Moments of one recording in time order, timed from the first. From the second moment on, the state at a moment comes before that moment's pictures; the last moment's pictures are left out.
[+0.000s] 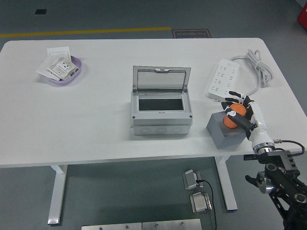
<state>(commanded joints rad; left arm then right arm) -0.03 0.28 -0.32 -0.21 0.18 0.07 0.13 0.10 -0.25 1.18 1.19 -1.04 -0.26 0.34</state>
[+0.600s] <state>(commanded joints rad) -0.03 0.29 -0.33 -0.21 0.19 0.07 0.13 0.10 -0.24 1.16 1.20 -1.00 -0.29 0.32</state>
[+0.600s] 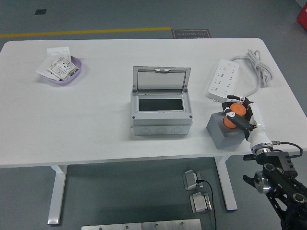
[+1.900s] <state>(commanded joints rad) -0.03 0.28 -0.30 -0.21 0.16 0.07 0.13 0.20 -0.30 1.07 1.32 -1.18 -0.41 0.24</state>
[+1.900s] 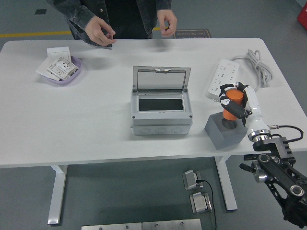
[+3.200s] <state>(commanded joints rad) -0.03 0.30 -0.20 -0.20 0.07 0.07 0.13 0.81 -0.12 0.39 0.97 -1.77 -0.44 -0.14</state>
